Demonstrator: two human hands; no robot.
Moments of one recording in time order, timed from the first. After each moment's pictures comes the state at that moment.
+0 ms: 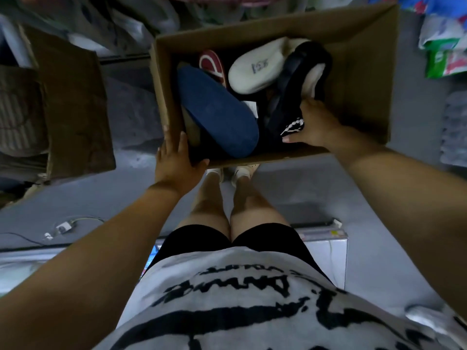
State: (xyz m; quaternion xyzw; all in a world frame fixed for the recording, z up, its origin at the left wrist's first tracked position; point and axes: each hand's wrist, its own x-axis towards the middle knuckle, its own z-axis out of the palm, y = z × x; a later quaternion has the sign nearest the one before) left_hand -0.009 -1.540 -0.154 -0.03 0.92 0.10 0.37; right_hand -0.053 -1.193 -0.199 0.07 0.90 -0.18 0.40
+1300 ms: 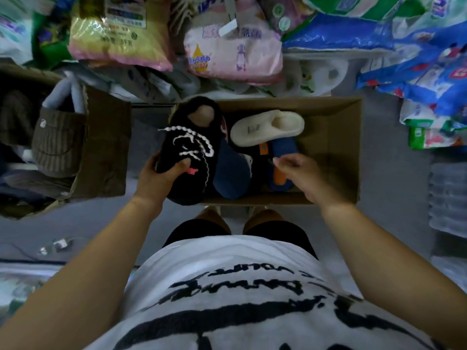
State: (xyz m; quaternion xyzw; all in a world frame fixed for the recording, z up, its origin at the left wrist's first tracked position) left_hand -0.059 -1.528 -0.055 -0.39 0.70 0.56 0.20; right_hand -0.065 -1.200 -0.122 0.31 0.72 -0.53 0.34
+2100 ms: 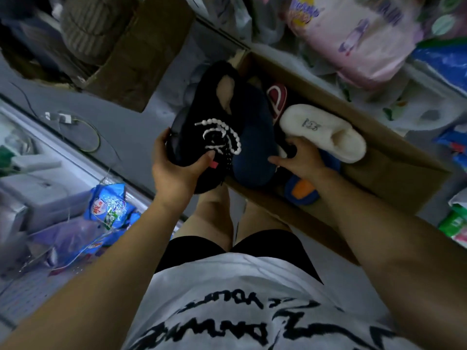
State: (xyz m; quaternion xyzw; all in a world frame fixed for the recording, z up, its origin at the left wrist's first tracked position) left_hand 0.008 -1.485 -0.095 -0.54 0.71 0.45 -0.04; right_hand -0.152 -1.259 -0.234 -0.07 0.81 -0.29 0.50
